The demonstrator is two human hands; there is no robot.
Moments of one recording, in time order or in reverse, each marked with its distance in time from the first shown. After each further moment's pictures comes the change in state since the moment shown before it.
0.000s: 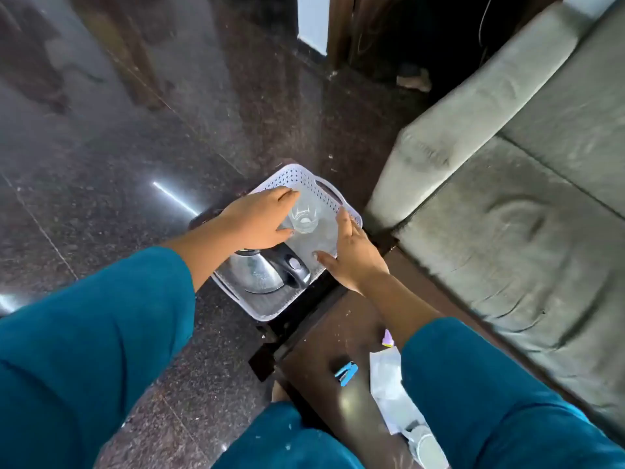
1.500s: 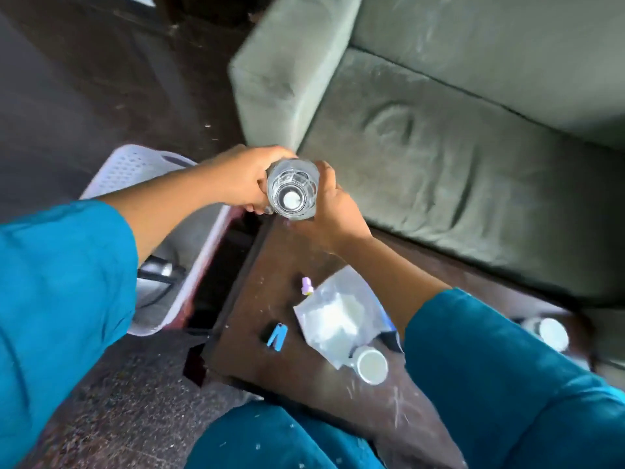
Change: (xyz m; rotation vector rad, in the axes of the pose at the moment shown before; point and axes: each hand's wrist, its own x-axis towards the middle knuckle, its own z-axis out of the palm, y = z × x) left_hand 0.111 0.188 0.007 -0.487 -0.325 0.241; right_hand -0.107 0.129 -0.044 0.366 0.447 0.268
